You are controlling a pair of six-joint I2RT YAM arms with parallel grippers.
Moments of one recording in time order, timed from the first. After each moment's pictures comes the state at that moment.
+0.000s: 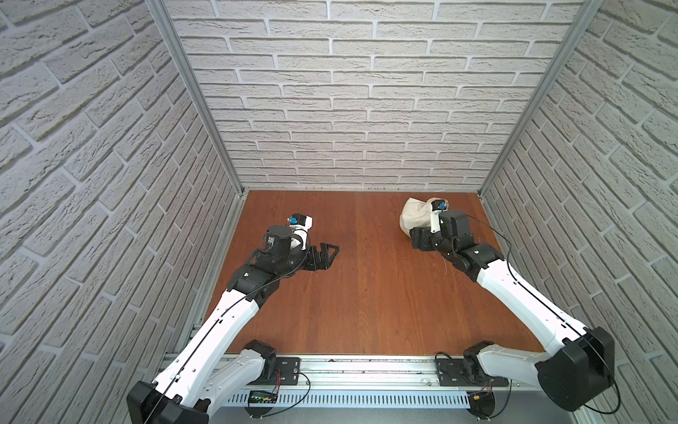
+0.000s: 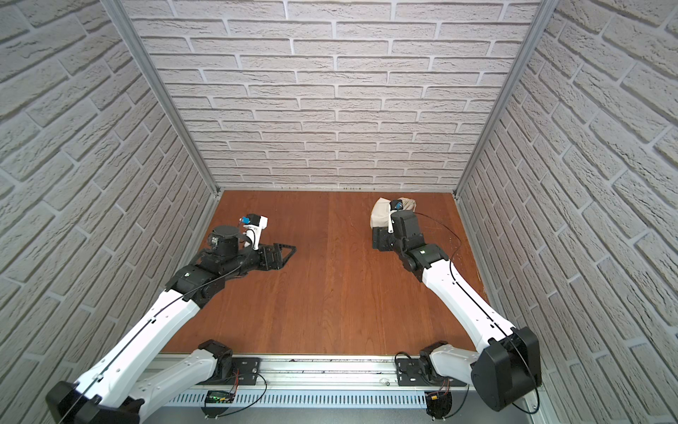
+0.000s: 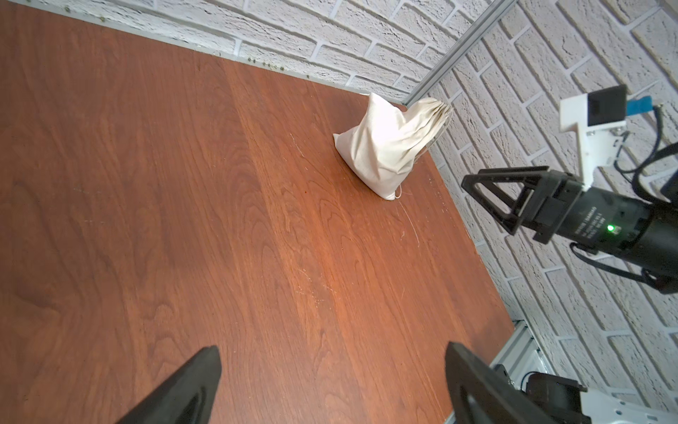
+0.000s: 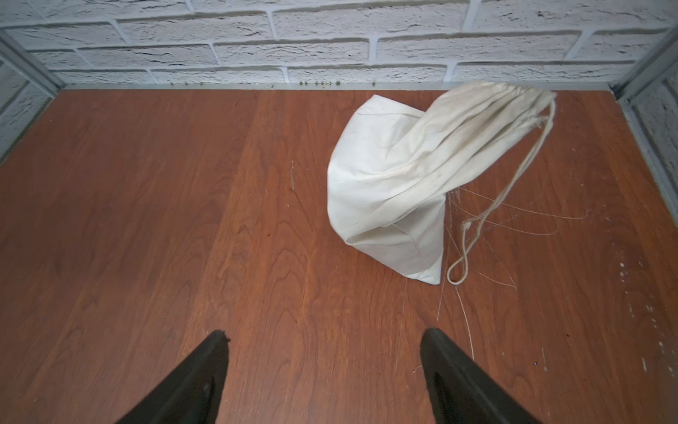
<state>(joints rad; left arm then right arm) -0.36 0.93 0.91 -0.50 0.32 -0.43 0.41 1.20 0.99 -0.39 0.10 0.22</state>
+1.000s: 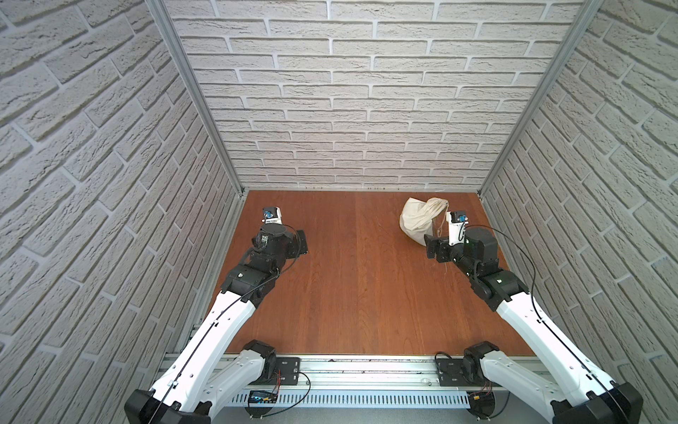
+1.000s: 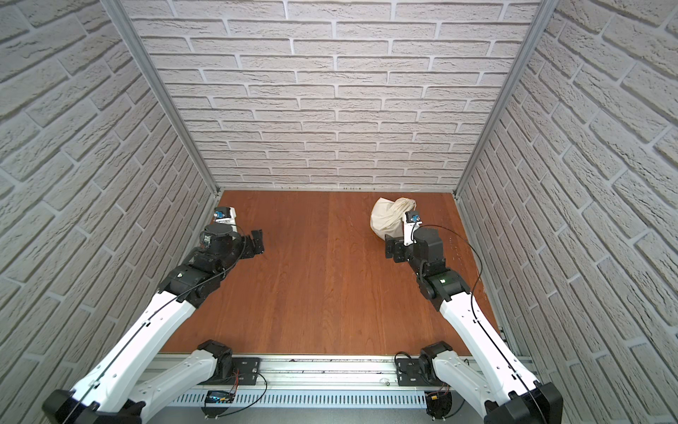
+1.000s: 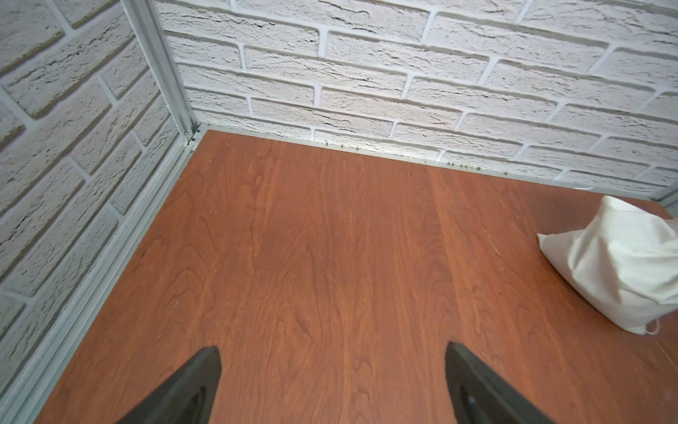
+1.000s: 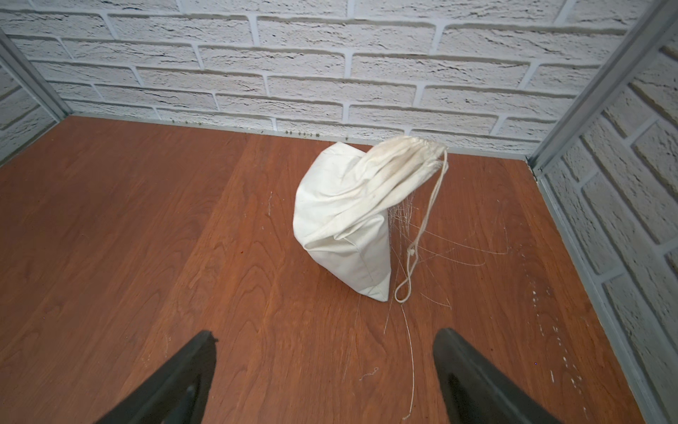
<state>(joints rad) -0.31 0.93 0.92 -0.51 -0.33 -0.31 0.32 0.93 0.77 -0.26 0.13 0.10</state>
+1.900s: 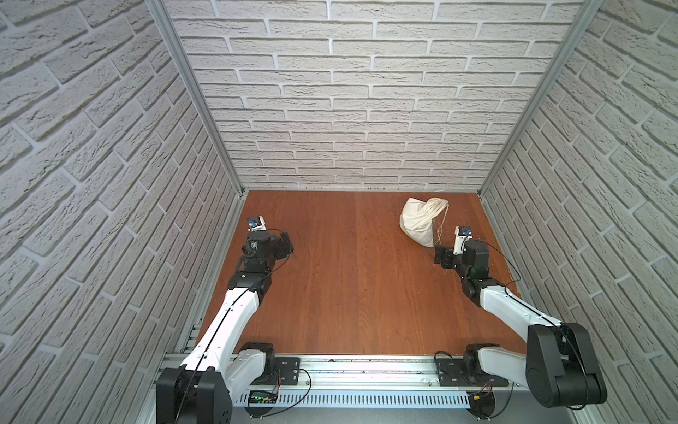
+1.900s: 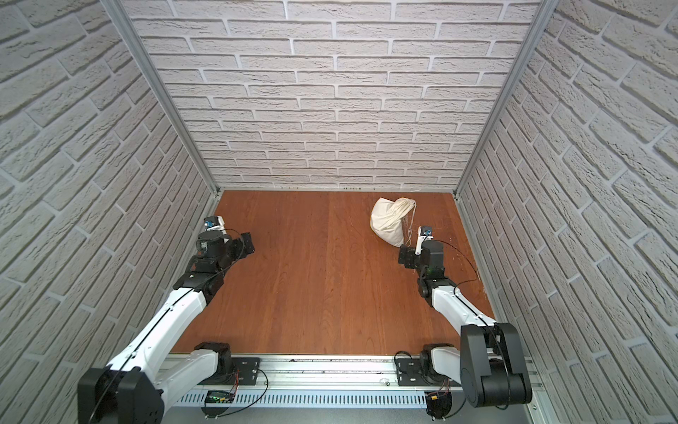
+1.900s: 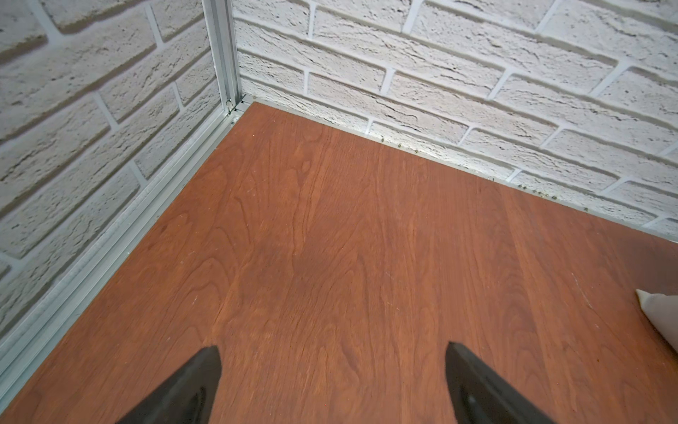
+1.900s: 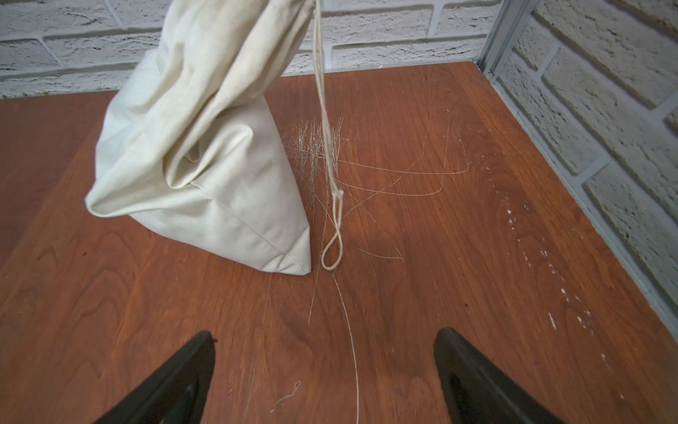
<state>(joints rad) -0.03 1.03 0.65 -0.11 -0.17 -0.29 0.06 1.24 0.48 0.27 0.07 0.10</state>
